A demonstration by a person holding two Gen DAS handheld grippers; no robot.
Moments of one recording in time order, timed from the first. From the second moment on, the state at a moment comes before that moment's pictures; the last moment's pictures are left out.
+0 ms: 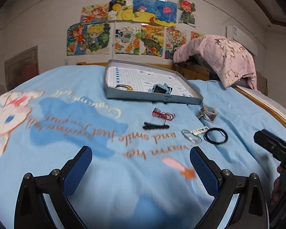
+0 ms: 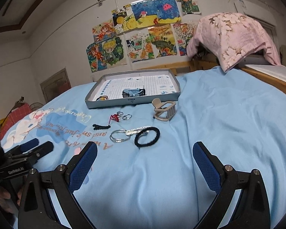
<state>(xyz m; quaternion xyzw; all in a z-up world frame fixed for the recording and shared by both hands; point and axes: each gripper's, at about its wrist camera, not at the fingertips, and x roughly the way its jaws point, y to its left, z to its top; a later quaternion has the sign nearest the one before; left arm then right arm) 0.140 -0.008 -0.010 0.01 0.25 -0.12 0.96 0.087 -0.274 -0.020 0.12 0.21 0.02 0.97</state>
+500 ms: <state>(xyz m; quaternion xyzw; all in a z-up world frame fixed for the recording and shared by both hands) 0.262 -0.032 -0.018 0.02 0.28 -0.21 0.94 0.185 -0.283 -0.050 0.15 0.25 0.05 0.95</state>
